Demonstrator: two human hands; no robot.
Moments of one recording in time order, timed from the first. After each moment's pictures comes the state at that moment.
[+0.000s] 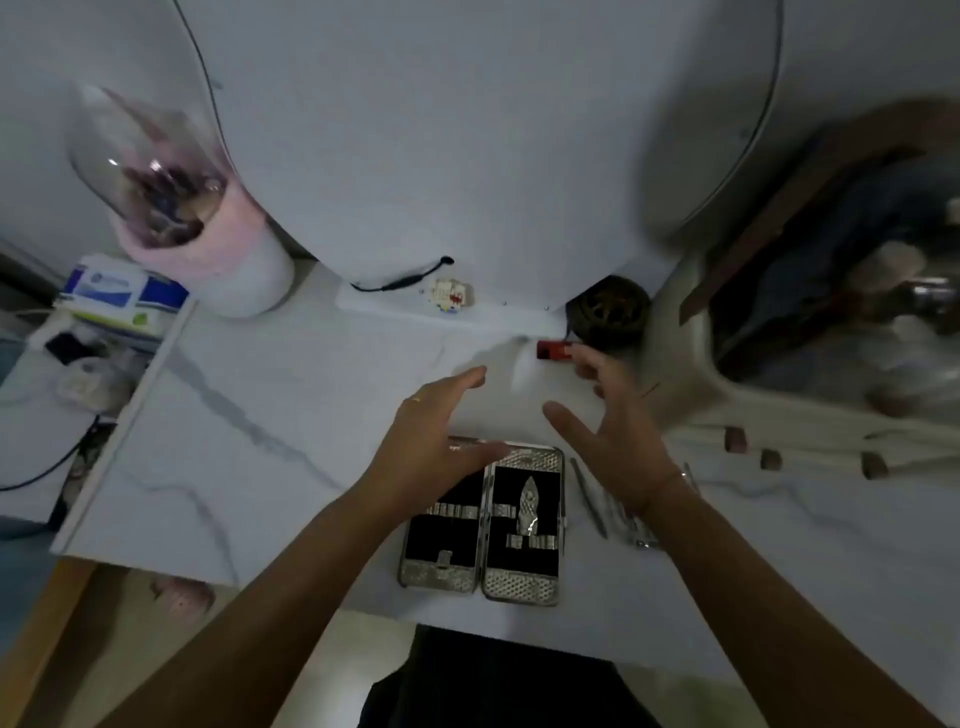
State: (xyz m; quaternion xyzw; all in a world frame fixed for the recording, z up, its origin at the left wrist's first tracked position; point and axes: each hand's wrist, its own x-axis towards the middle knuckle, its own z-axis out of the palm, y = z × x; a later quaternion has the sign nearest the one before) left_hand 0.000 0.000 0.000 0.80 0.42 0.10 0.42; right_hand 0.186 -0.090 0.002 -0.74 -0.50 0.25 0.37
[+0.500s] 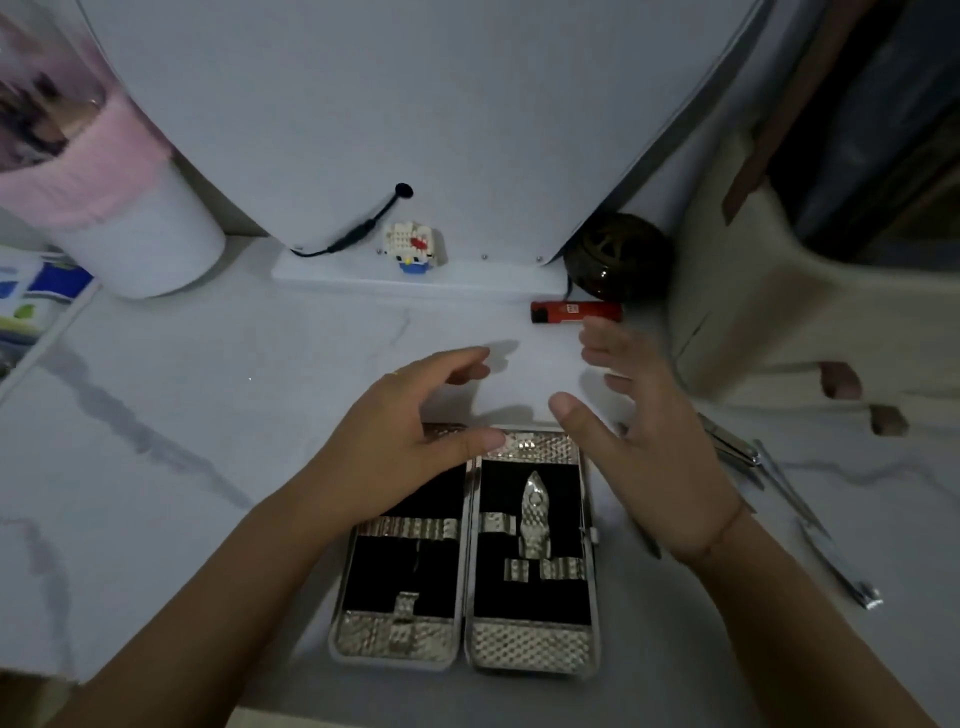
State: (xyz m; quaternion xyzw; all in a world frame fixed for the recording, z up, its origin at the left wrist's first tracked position) left_hand 0.004 0.011 -0.074 0.84 0.31 0.17 0.42; right_hand 0.176 -0.113 -0.065 -0.71 -0.48 0.21 0.47
